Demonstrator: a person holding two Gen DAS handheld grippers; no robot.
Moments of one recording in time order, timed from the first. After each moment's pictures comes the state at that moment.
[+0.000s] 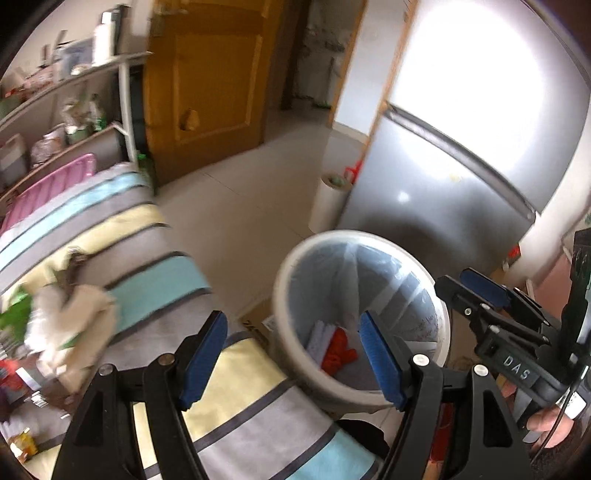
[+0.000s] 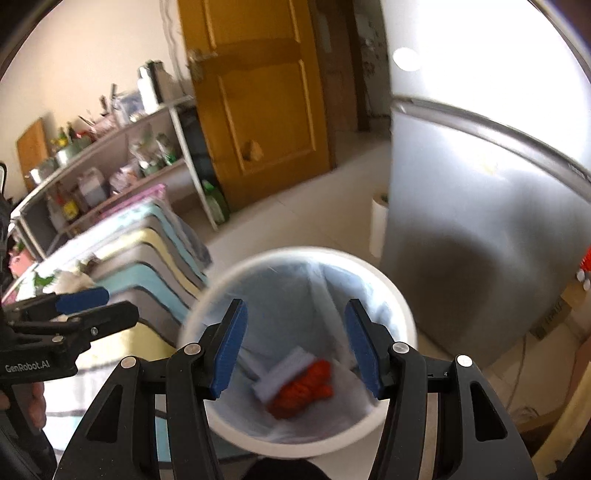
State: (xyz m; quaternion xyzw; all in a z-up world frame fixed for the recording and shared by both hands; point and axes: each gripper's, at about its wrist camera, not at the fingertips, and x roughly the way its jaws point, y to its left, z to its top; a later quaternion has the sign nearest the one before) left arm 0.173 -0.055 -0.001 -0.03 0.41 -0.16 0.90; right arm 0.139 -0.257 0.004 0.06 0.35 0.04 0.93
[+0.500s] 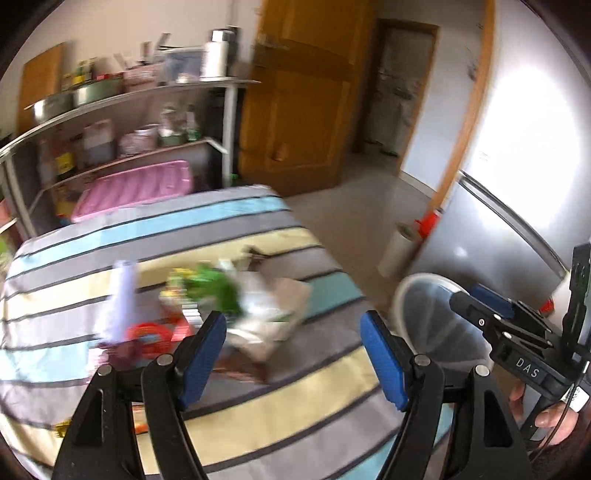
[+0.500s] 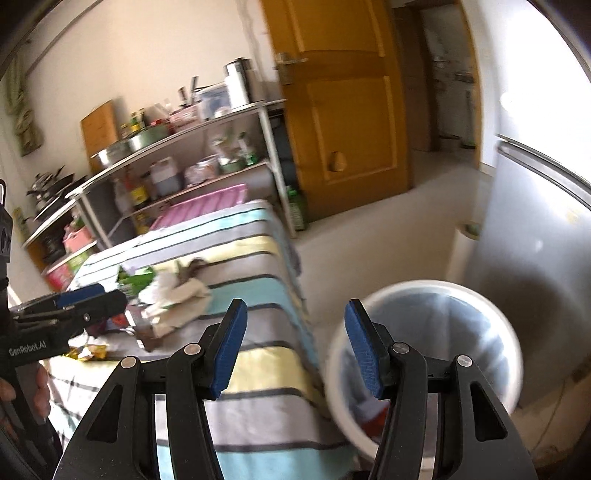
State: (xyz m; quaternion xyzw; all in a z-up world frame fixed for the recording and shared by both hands) left arm 0.124 0.091 0.025 -0.08 0.36 -0.03 0.93; right arm 0.147 -0.132 0.025 0.03 0.34 0.18 0.93
